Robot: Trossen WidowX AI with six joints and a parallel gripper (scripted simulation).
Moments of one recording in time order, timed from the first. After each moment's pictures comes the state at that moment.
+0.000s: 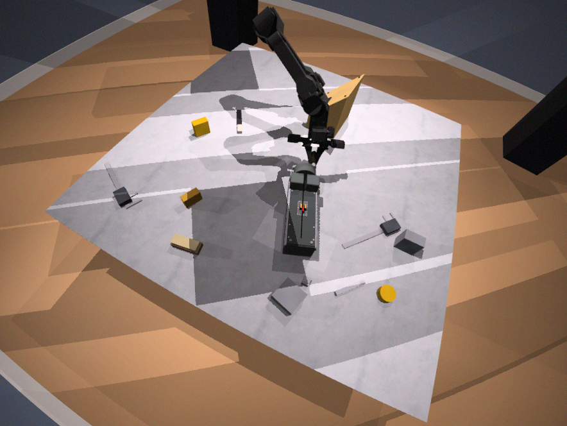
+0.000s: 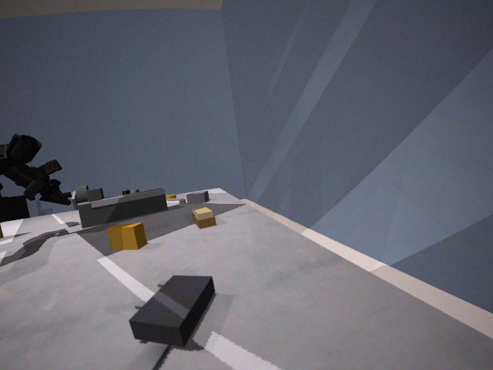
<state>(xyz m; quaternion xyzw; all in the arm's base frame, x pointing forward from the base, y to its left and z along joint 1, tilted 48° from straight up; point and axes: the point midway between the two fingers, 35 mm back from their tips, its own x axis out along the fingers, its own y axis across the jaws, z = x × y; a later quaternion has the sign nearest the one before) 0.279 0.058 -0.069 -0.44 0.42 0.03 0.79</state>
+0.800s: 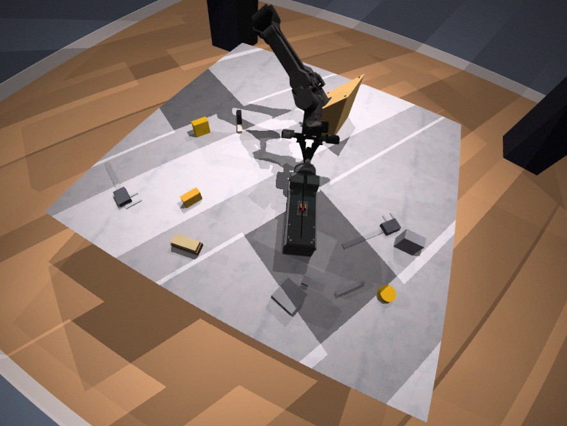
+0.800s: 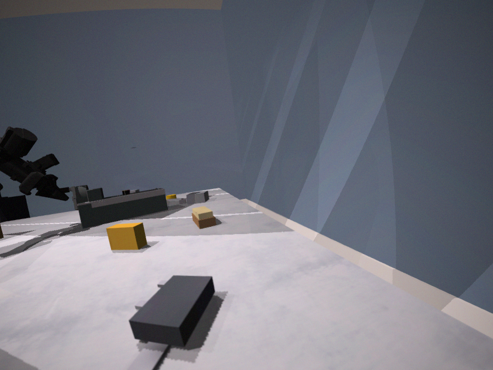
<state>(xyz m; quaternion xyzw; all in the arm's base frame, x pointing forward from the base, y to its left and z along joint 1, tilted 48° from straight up) 0.288 0.056 -0.043 -0.44 0.42 0.04 0.79</state>
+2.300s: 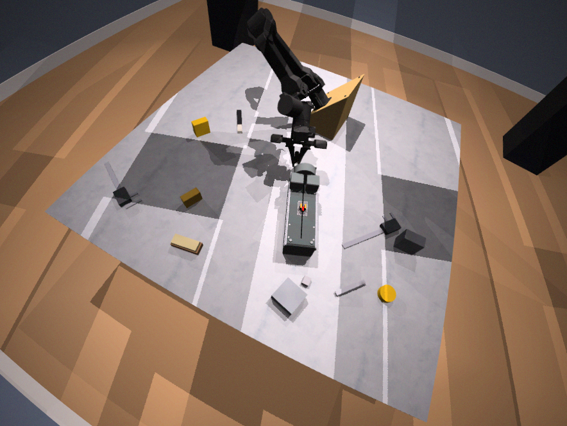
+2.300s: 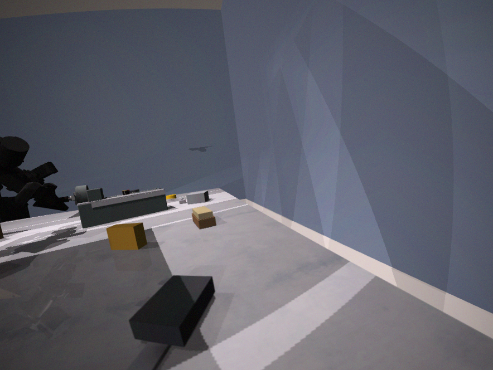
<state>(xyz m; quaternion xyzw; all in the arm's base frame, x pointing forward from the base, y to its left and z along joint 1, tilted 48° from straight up) 0.303 0.014 -0.038 -0.44 0.42 0.03 0.79</state>
